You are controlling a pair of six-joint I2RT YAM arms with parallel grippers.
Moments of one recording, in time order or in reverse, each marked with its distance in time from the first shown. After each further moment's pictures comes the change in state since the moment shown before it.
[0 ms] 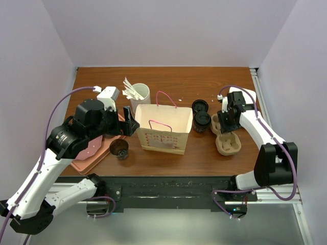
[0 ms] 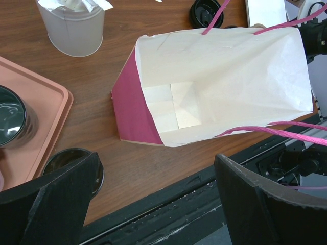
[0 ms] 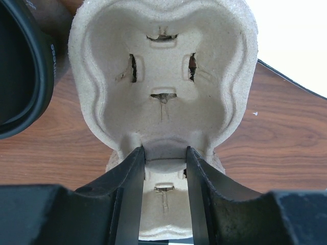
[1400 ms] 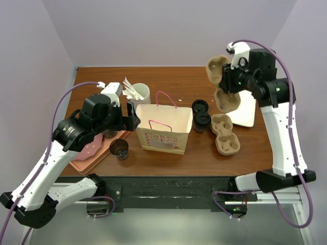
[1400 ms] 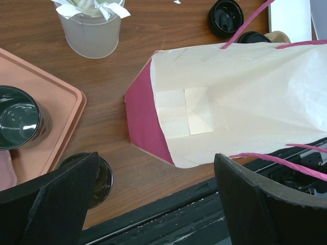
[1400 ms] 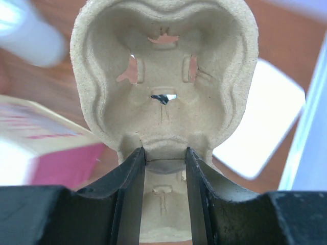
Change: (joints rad) left arm 0.000 0.080 0.037 -0.005 -0.061 0.000; right arm 0.087 -0.040 0.851 -0.327 -0.139 -0.024
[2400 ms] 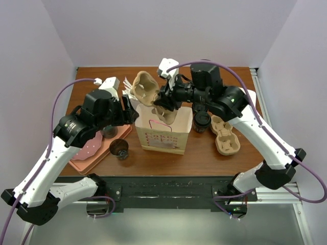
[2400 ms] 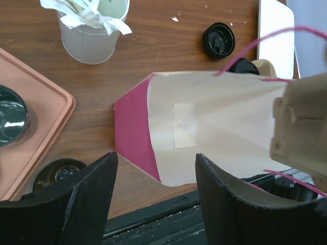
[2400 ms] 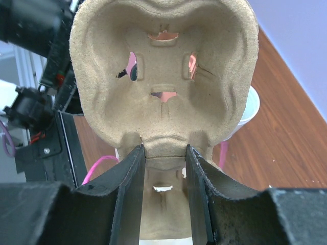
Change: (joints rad) left arm 0.016 0.050 0.050 0.020 -0.029 -0.121; right arm 0.661 0.073 0.012 0.354 -0.200 -0.057
